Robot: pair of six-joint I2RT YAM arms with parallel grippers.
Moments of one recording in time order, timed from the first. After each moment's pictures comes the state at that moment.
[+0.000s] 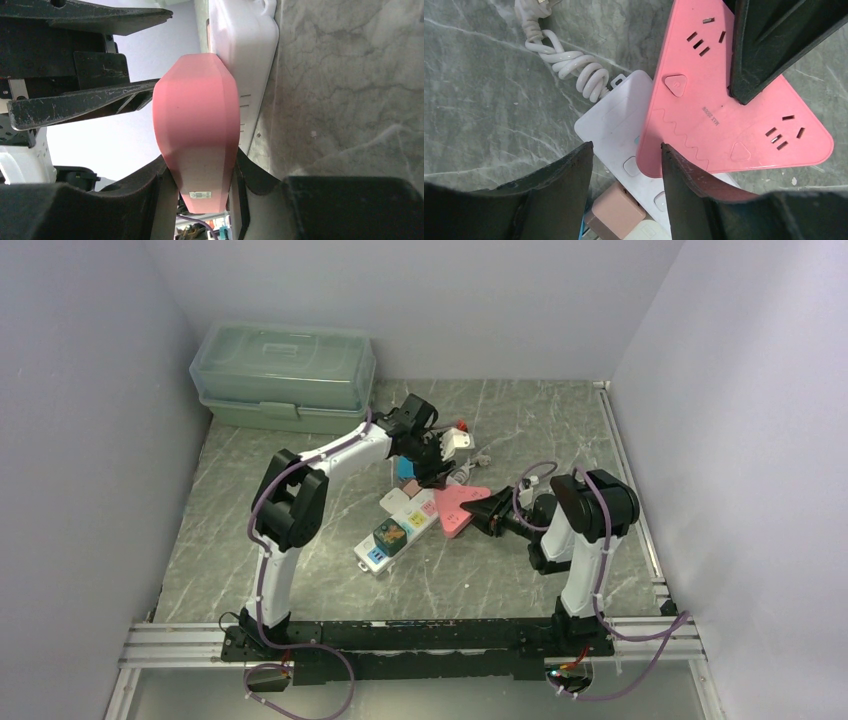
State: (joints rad) left arm -0.64 2.12 1.71 -0.58 0.58 0.67; right arm 0.17 1.98 0.24 1.48 -0.74 1.43
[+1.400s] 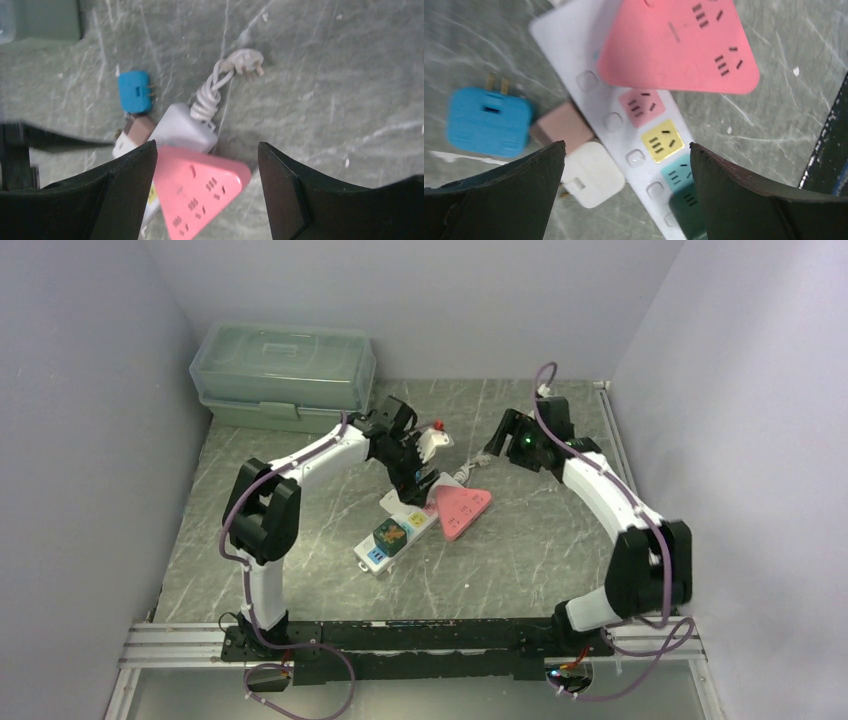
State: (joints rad) left arm -0.59 1.93 1.59 -0.73 0.54 0.51; right arm 0.19 1.39 1.05 -0.38 -0.19 0.55
